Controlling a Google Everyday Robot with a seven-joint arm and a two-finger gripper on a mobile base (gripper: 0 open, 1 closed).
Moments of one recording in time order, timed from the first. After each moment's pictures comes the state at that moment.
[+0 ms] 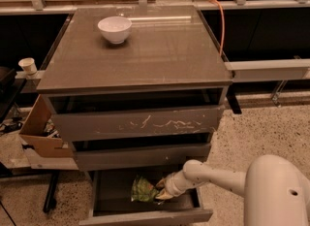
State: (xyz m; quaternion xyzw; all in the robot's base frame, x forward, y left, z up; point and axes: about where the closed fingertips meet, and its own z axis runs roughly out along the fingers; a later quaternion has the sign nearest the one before) arm 0.527 -0.034 0.228 -0.68 0.66 0.22 0.25
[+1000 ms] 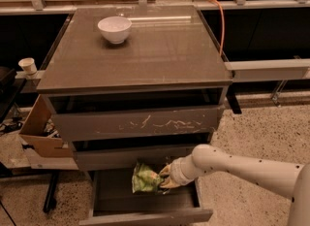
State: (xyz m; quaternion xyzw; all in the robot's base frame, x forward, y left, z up) arm 0.517 -0.048 0.388 -0.71 0.63 0.18 0.27
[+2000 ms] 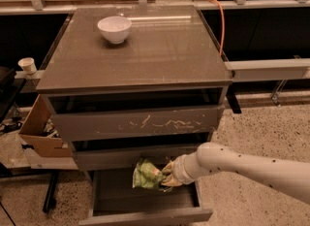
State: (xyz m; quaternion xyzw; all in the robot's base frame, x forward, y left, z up) arm 0.508 -0.058 0.436 -0.67 0.67 0.17 0.27
